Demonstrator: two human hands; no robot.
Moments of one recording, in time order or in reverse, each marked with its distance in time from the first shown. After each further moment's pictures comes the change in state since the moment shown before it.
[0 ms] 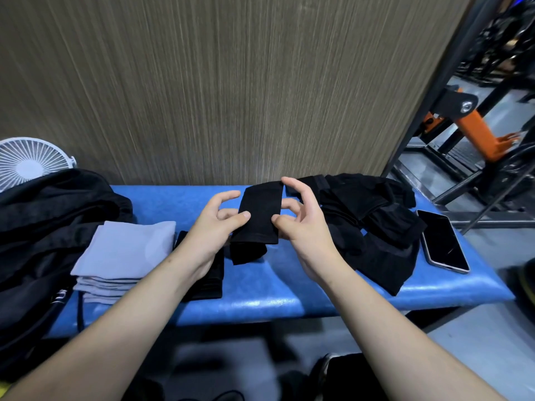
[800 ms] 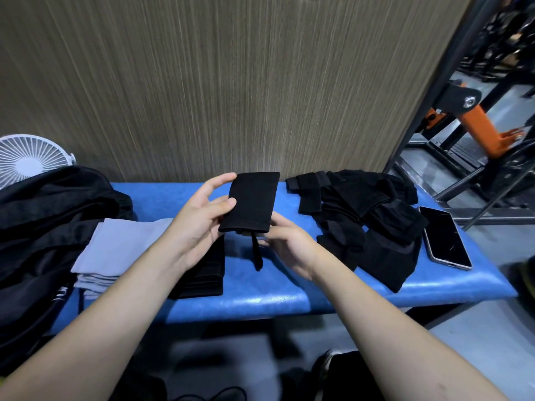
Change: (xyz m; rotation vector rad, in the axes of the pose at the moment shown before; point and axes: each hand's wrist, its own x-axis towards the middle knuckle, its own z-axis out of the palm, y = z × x) left_hand -0.004 0.020 -0.014 -0.262 -0.121 0.036; right_hand 0.012 0.039 0.000 0.161 -0.364 0.300
